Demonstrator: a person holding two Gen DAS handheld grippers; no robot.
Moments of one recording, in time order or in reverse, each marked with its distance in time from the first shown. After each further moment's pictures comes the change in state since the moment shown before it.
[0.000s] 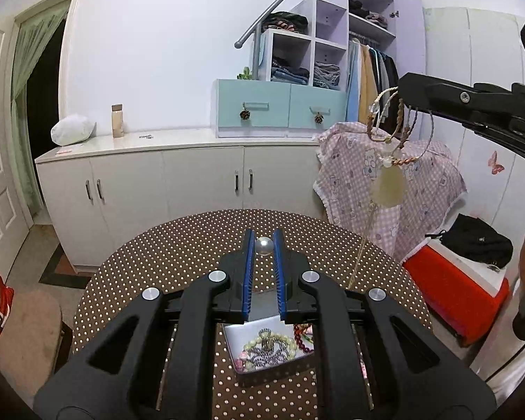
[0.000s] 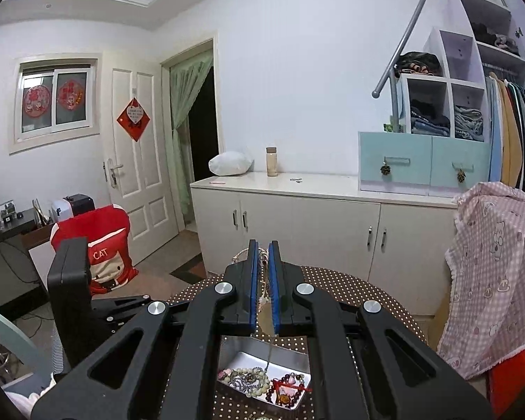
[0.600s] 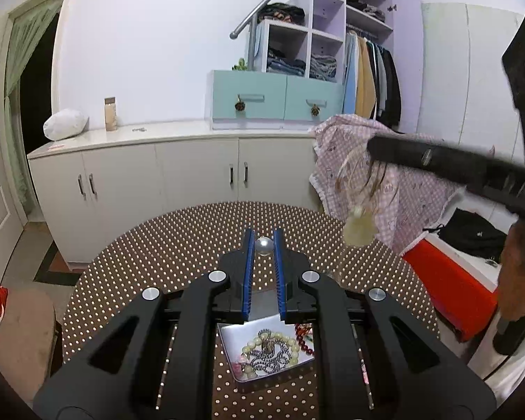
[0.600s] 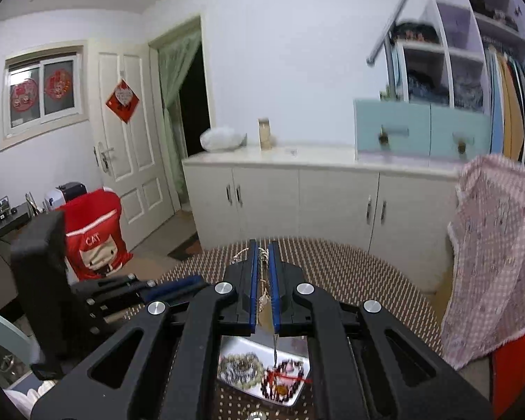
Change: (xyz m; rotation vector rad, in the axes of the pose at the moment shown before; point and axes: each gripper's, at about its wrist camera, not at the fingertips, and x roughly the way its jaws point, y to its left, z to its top) left arm 0.023 0.005 -0.008 -0.001 0.043 -0.031; right arm 0.045 -0.017 -0.041 0.070 0.149 -0.011
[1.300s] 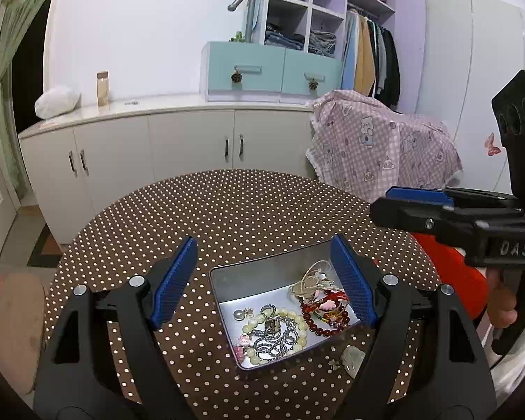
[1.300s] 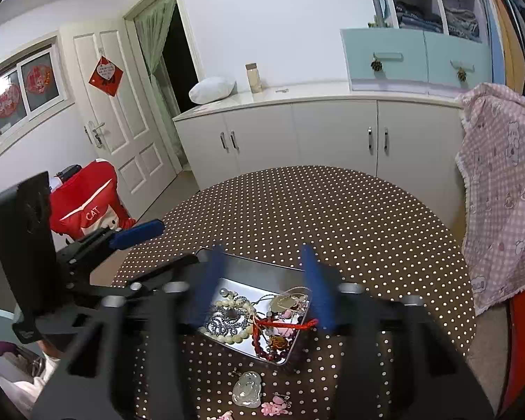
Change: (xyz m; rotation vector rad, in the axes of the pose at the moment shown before) left arm 0.021 0.011 -0.019 -0.006 0.081 -0.027; right arm 0.017 -0.023 -0.038 0.088 0.153 0.015
